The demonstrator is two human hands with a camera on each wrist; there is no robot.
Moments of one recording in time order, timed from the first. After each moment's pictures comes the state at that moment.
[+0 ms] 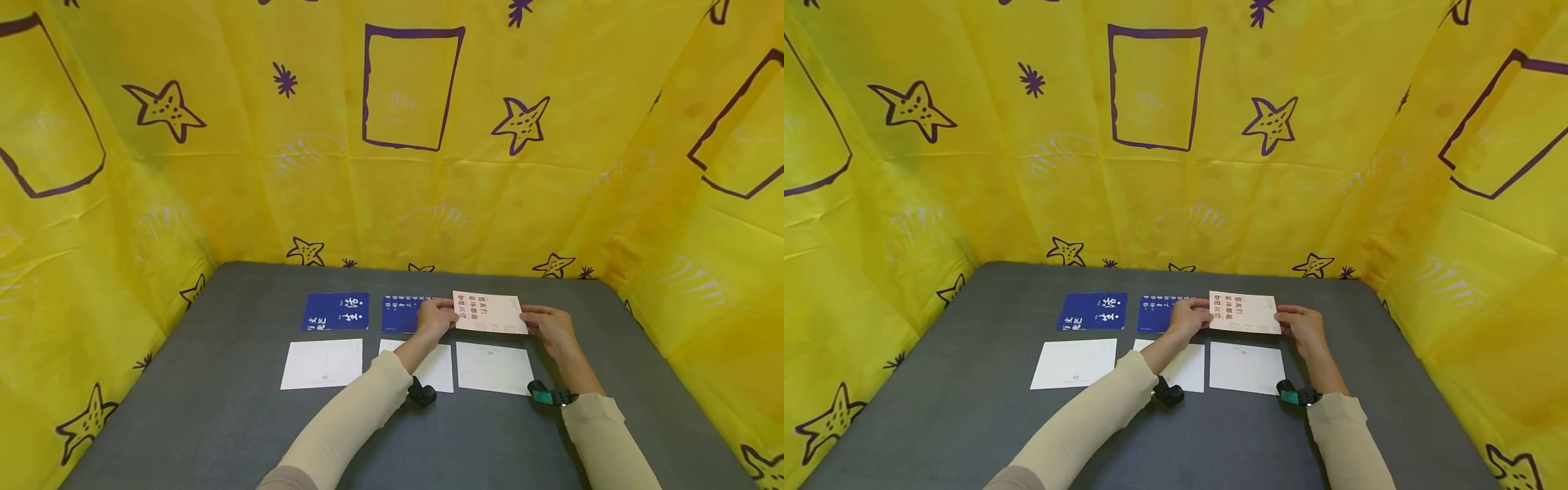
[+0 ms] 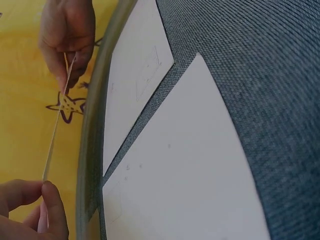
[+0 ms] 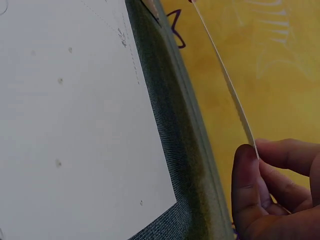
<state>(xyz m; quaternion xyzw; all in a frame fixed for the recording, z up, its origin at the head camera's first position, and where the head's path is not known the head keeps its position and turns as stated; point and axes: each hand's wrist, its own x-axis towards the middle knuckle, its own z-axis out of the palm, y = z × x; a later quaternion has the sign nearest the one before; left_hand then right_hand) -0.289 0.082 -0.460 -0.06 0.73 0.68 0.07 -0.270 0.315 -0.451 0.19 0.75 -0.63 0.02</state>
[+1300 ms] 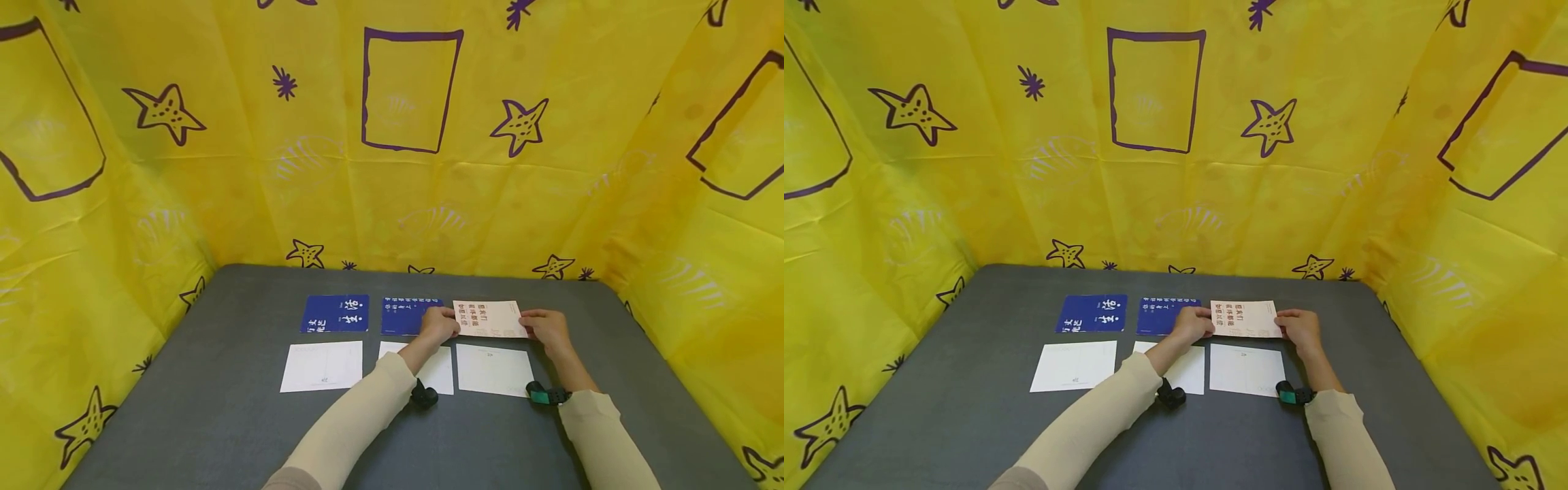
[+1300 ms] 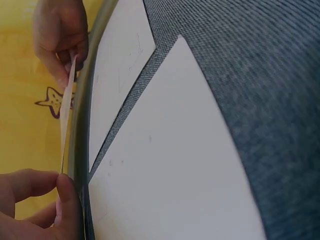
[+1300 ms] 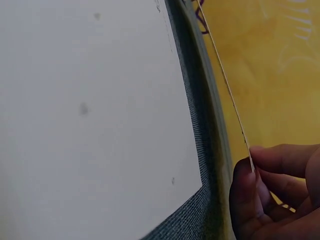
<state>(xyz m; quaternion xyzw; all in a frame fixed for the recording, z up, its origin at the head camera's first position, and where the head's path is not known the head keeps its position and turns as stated) -0.286 0.086 -0.464 -0.05 0.78 0.62 0.11 -0.279 0.316 -0.465 0.19 0.84 -0.51 0.01</state>
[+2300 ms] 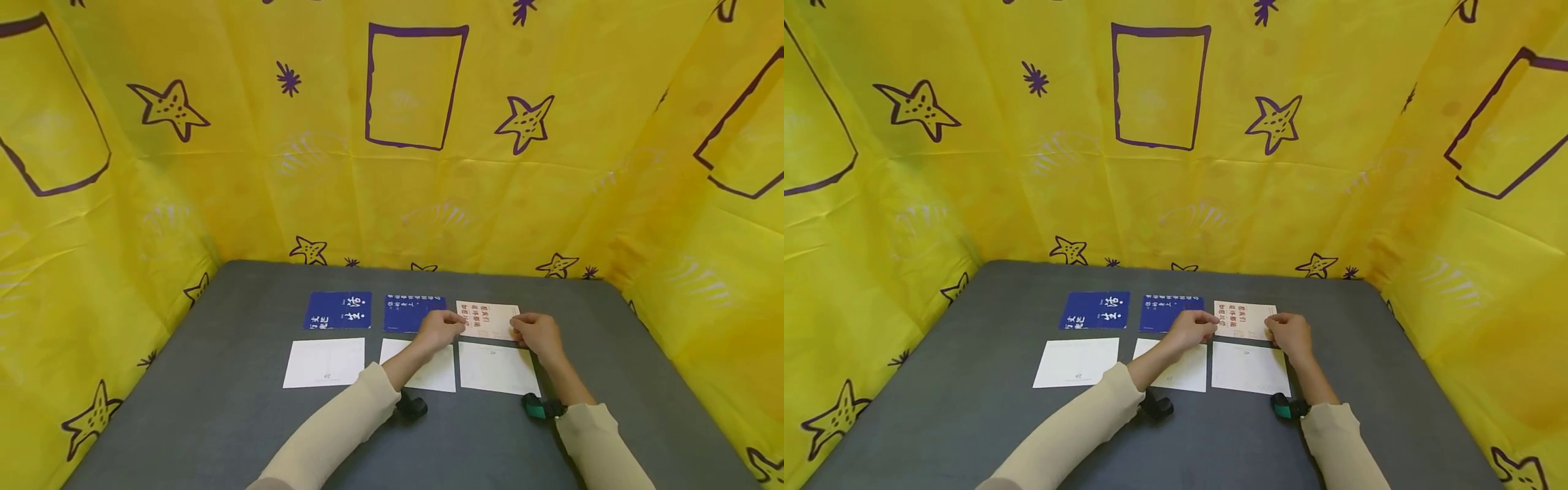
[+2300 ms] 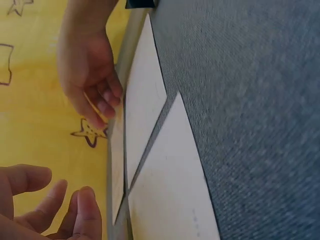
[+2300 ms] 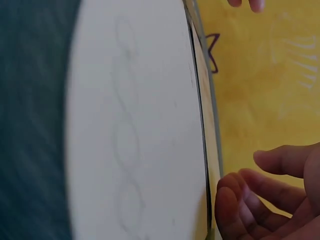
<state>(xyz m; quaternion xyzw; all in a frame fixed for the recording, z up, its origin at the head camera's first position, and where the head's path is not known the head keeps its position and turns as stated) -0.256 0.065 -0.444 0.04 0.80 0.59 0.14 -0.262 0.290 -0.466 0.14 0.87 -0.47 -0.01</state>
